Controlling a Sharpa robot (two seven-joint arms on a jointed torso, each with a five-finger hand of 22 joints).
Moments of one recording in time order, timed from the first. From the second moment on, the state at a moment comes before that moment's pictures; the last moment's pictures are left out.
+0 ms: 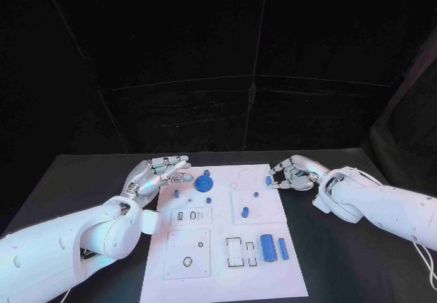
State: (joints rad) left arm 1.12 -0.86 -0.02 1.55 -0.05 -0.32 0.56; left_hand 1.30 0.01 0.20 0.06 0.05 0.86 0.22 0.09 0.07 0.94 0.19 0.12 0.07 1.11 0.13 0.18 0.18 0.17 0.92 0.23 0.29 0.11; right arm 1.13 -0.87 0.02 1.24 -1.12 -0.30 0.22; right_hand 1.42 -0.06 0.00 0.14 0.28 0.90 0.16 0.07 0.07 1.28 0.07 1.10 1.11 1.47 0.00 1.45 1.31 0.07 1.37 0.11 1.43 1.23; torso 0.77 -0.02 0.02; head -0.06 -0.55
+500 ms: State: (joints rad) left arm 1.12 -0.86 -0.02 1.55 -0.05 -0.32 0.56; left_hand 1.30 0.01 0.20 0.06 0.05 0.86 0.22 0.09 0.07 0.94 0.19 0.12 0.07 1.11 0.13 0.18 0.18 0.17 0.92 0.23 0.29 0.11; right arm 1.12 -0.83 0.02 1.20 -1.12 -0.30 0.22; right_hand 1.47 -0.02 0.03 0.10 0.22 0.92 0.16 0.07 0.07 1.28 0.07 1.10 1.12 1.47 0.00 1.45 1.31 0.07 1.37 0.11 1.43 1.23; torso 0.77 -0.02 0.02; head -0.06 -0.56
